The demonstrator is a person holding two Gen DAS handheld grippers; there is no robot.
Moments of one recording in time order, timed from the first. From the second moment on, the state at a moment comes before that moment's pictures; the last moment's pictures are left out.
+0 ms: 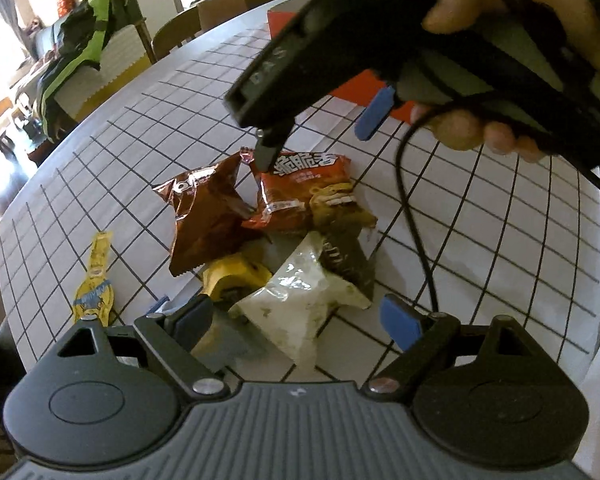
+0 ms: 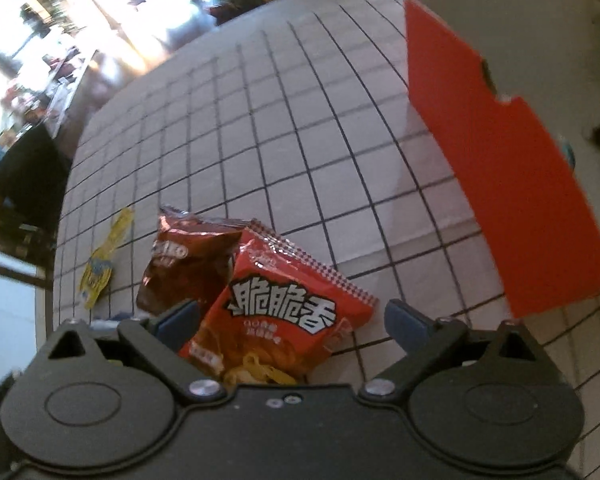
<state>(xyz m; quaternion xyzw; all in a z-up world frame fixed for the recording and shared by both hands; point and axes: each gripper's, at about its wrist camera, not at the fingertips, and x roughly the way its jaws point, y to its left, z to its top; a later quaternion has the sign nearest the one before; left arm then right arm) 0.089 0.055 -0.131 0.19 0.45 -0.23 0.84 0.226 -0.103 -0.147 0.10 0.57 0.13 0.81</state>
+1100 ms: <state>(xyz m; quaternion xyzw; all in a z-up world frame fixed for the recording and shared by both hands) 0.103 0.034 -0.153 0.25 0.45 -0.28 0.81 0.214 -0.100 -0.156 0.06 0.58 0.17 0.79</state>
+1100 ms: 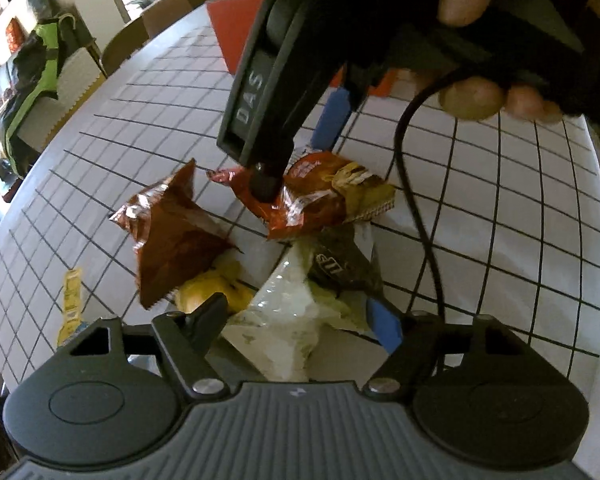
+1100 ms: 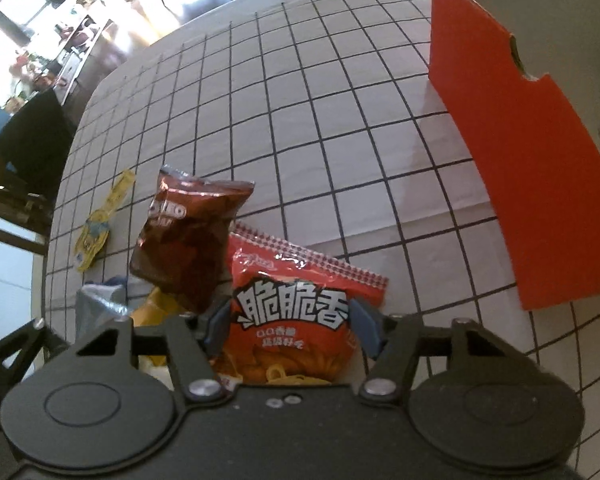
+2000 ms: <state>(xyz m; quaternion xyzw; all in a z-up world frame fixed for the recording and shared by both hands) 0.087 0.055 -0.139 0.10 0.46 -0.17 0.87 0.183 -0.137 -0.146 0.09 0.56 0.23 0.79</state>
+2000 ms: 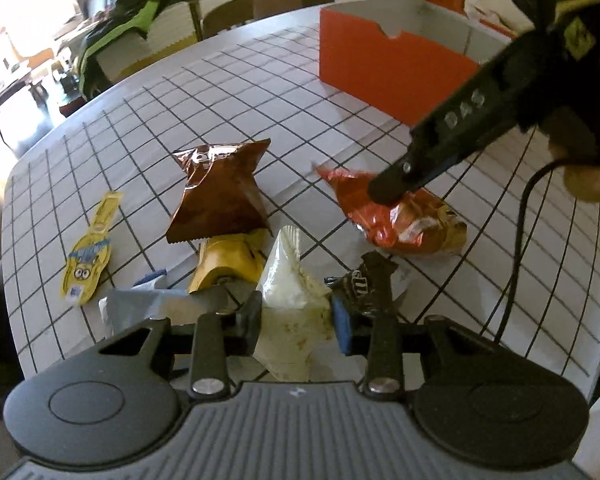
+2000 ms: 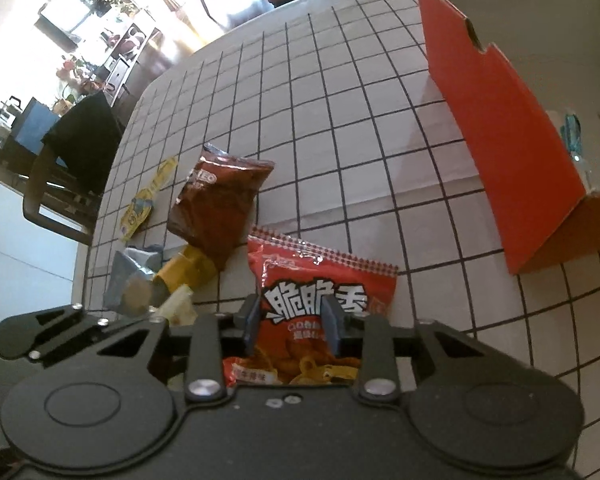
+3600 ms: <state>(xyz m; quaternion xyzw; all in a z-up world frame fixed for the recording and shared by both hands) 0.078 0.040 -0.073 0.02 0.43 -0.09 0.90 0.160 -0.167 -0.105 0.03 0.52 0.22 0.83</state>
